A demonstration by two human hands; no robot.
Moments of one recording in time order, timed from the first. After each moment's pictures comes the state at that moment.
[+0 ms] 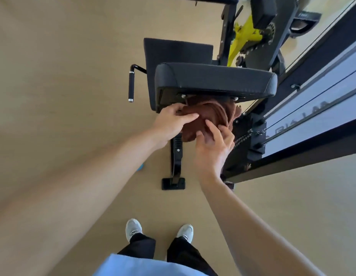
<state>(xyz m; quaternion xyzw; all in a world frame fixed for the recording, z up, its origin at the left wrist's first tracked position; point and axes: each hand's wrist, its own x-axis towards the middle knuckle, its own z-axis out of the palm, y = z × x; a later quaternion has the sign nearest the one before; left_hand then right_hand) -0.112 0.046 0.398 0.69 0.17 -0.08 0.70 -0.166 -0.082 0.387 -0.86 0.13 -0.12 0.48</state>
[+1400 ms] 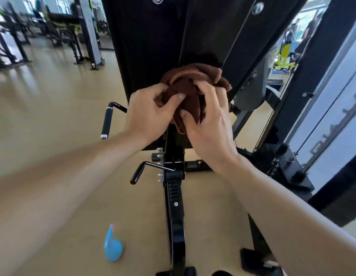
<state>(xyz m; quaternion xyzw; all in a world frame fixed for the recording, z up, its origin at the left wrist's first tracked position) -0.034 0.041 0.195 0.81 -0.12 0.38 0.44 -0.043 -0.109 0.184 -0.80 -0.25 -0.31 0.44</state>
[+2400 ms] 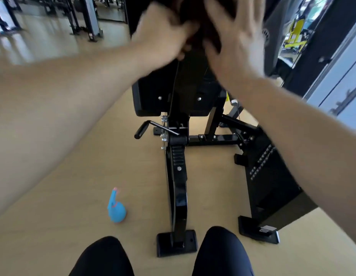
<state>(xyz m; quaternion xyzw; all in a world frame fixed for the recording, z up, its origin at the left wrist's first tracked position) -0.027 0.043 0.206 0.85 -0.06 0.26 0.46 -0.008 -0.124 0.190 -0.80 -0.27 -0.53 0.12</state>
